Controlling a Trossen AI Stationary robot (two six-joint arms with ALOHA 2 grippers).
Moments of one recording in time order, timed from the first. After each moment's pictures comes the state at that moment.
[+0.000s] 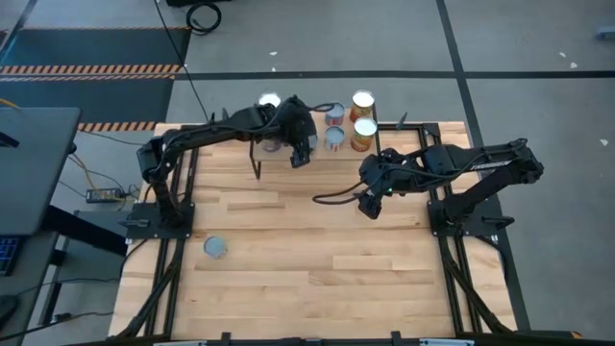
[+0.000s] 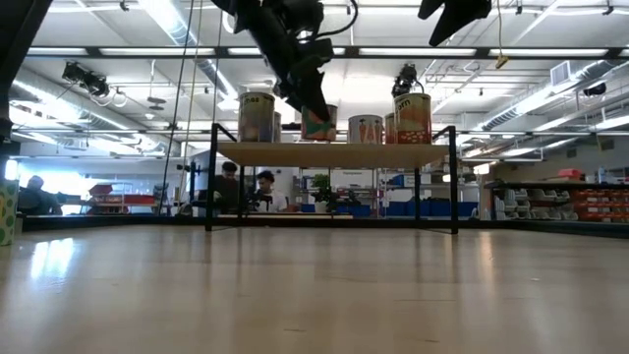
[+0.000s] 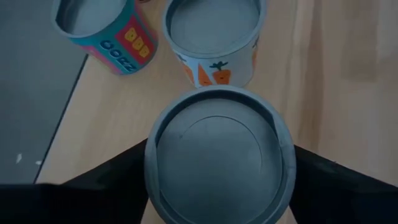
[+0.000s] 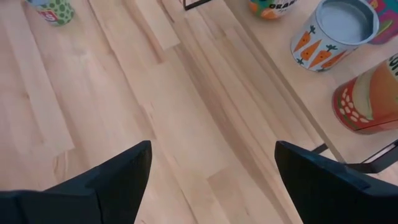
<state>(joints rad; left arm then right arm) 0.40 1.82 1.64 -0.67 -0.07 0.25 0.17 1.35 1.48 -1.16 0.39 0.57</state>
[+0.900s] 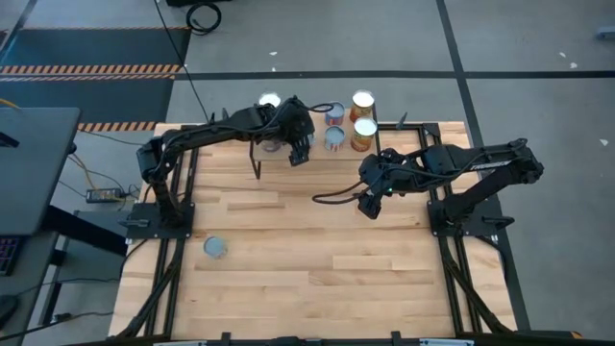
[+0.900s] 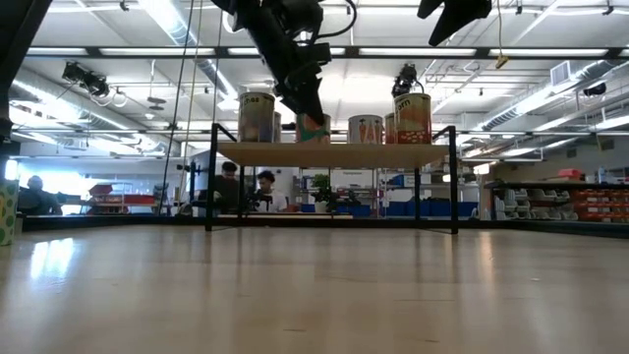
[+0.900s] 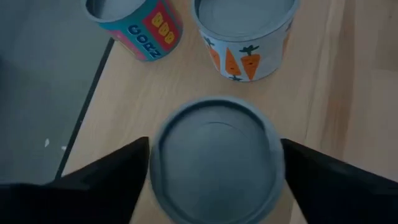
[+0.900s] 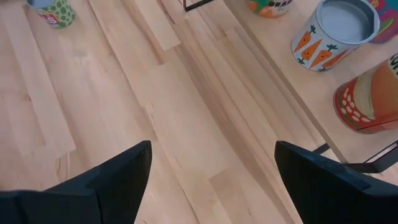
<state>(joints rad) 0.40 1.81 1.64 -0.69 -0.16 0.25 0.17 1.35 1.48 -1.15 0.39 0.58</state>
